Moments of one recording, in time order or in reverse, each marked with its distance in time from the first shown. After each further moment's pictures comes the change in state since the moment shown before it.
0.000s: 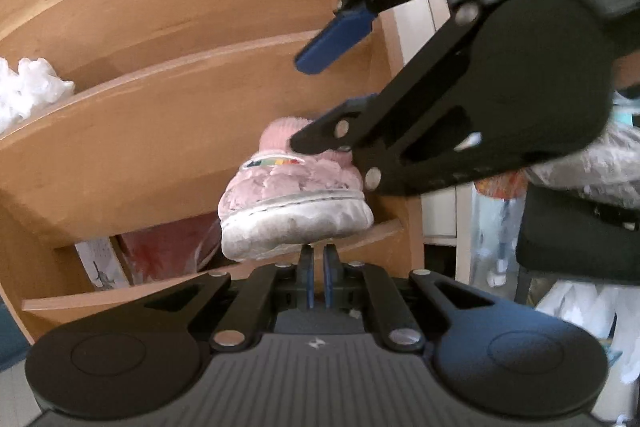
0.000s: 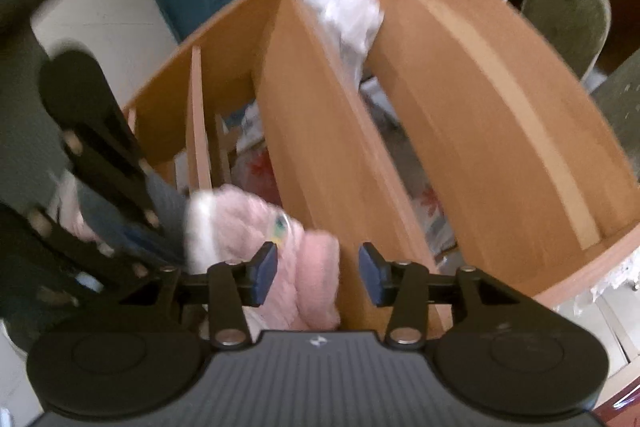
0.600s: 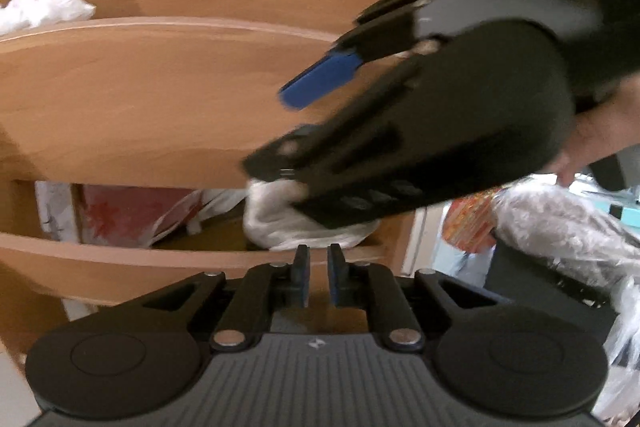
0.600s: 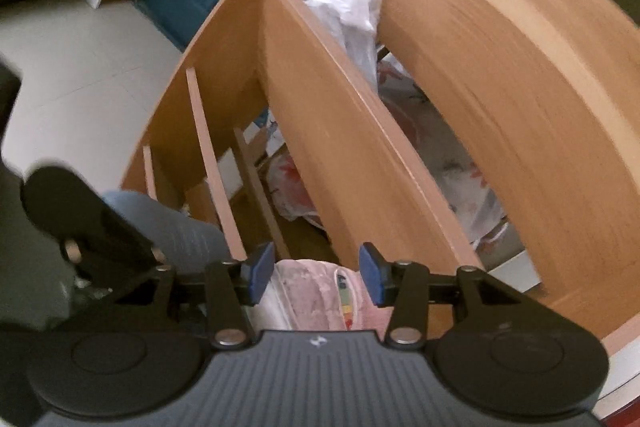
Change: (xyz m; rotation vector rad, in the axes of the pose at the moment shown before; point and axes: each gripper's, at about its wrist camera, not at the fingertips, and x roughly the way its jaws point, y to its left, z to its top) left arm 0.004 0.041 -0.012 -0.261 -0.002 -0.099; right arm 0.044 -0.007 0.023 0.110 0.119 0.086
